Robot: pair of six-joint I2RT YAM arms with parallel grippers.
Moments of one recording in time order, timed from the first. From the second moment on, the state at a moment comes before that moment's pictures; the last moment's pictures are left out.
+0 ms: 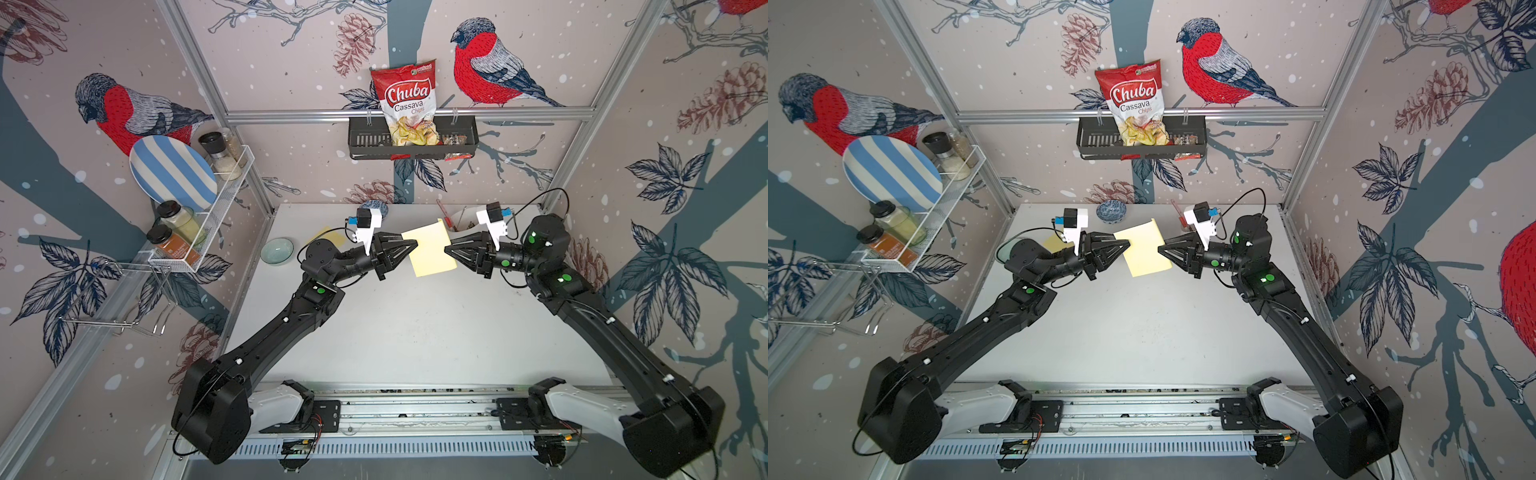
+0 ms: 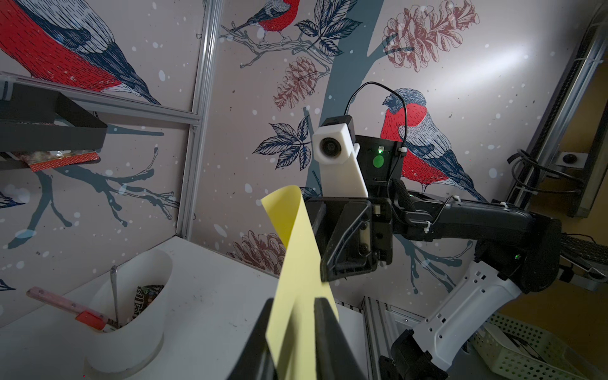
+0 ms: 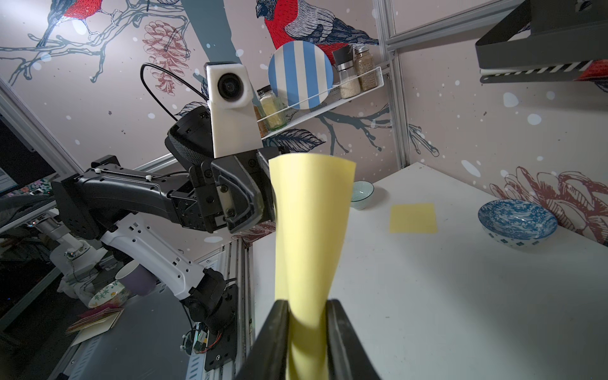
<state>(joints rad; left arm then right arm) -0.51 1.22 0.87 0.69 0.81 -0.48 0.42 1.13 1.05 -0.01 -0.97 0.21</state>
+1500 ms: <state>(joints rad) -0.49 1.23 0.98 0.60 0.87 -0.47 0.35 1.07 1.04 -0.01 -0.74 0.23</state>
